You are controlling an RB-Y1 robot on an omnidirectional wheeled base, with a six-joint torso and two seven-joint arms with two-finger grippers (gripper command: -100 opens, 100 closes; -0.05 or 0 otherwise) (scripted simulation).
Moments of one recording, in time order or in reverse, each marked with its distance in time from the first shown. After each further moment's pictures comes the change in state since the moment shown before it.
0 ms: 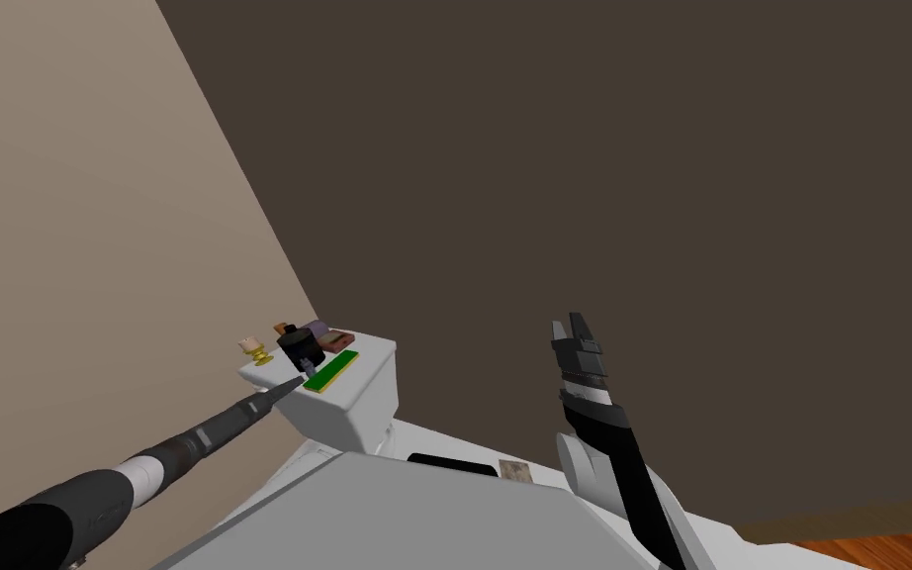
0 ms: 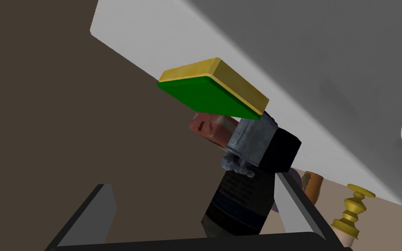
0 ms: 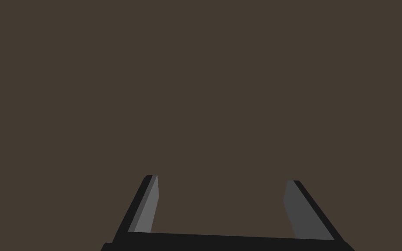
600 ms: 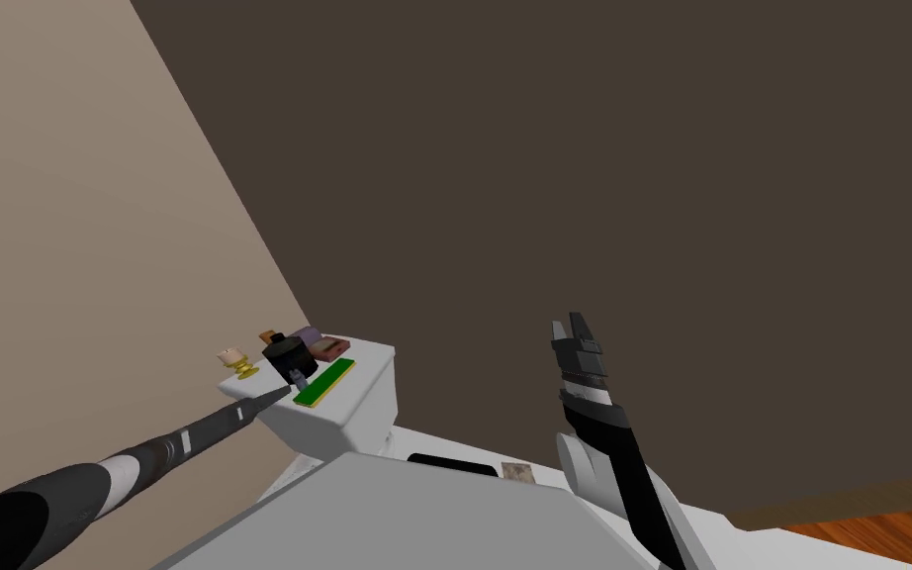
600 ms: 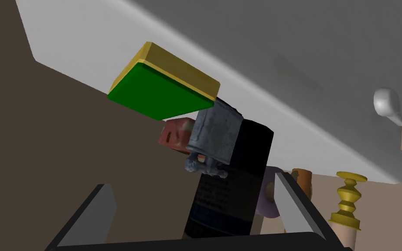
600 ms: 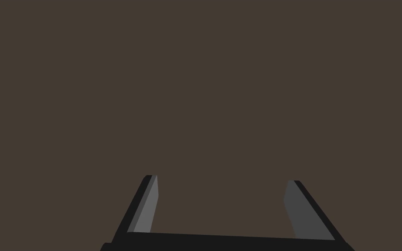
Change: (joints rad) left arm 0.162 0.135 0.124 -0.006 0.006 0.089 0.031; right arm 0.000 0.000 0.000 0.000 0.000 0.000 0.000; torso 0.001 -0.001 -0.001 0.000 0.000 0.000
